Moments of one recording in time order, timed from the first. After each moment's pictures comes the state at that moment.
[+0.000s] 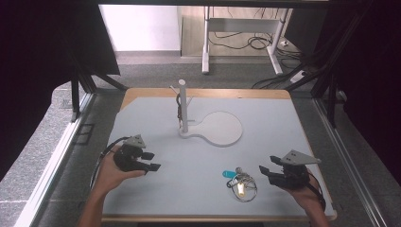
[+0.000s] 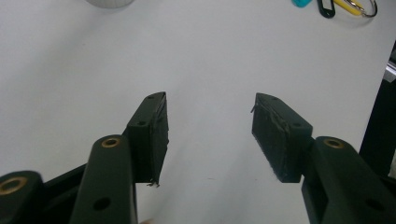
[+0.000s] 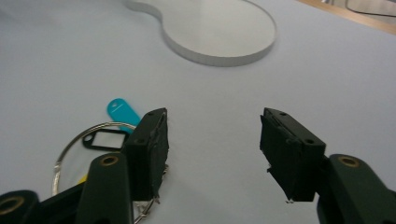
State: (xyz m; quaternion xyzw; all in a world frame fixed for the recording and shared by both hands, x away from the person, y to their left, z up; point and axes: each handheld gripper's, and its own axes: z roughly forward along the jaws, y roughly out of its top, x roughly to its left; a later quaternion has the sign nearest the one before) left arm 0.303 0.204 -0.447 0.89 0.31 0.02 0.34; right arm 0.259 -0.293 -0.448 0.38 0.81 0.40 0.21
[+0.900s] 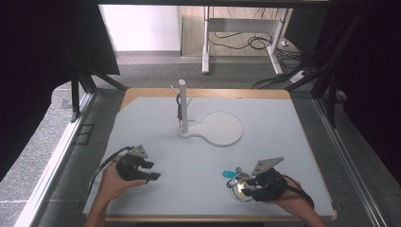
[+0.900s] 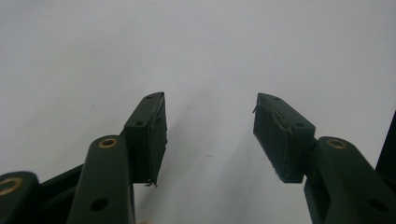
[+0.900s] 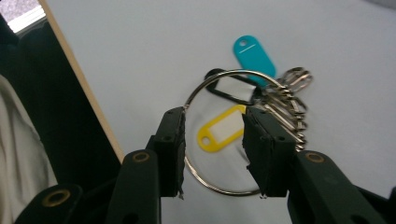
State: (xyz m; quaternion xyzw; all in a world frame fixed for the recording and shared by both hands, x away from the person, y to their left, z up) left arm 0.291 0.203 -0.477 0.90 0.32 0.02 0.31; right arm 0.248 -0.234 -0.452 0.28 0.91 0.29 0.04
